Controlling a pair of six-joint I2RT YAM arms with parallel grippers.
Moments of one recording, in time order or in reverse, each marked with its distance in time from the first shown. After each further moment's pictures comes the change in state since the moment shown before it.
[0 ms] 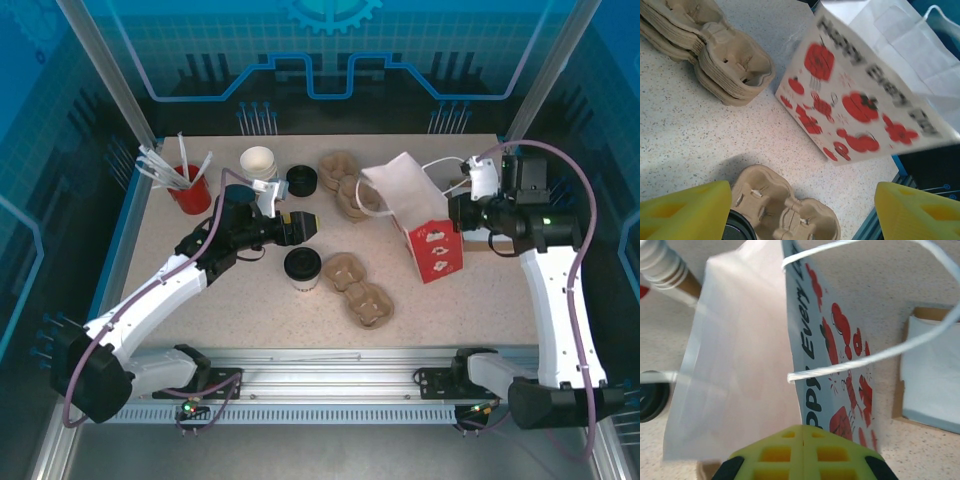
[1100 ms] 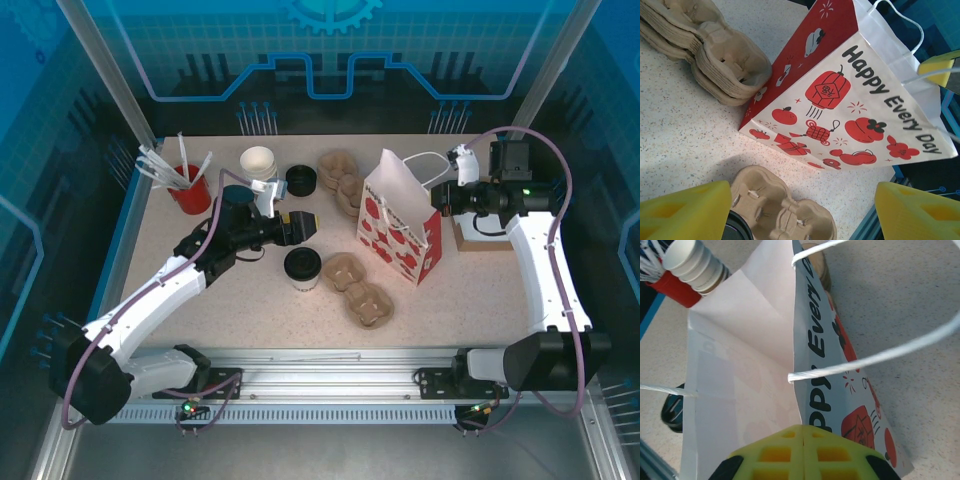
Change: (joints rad) left arm 0.000 -0.010 -0.006 0.008 0.000 -0.019; right arm -0.043 0.195 -0.034 0.156 -0.222 0.006
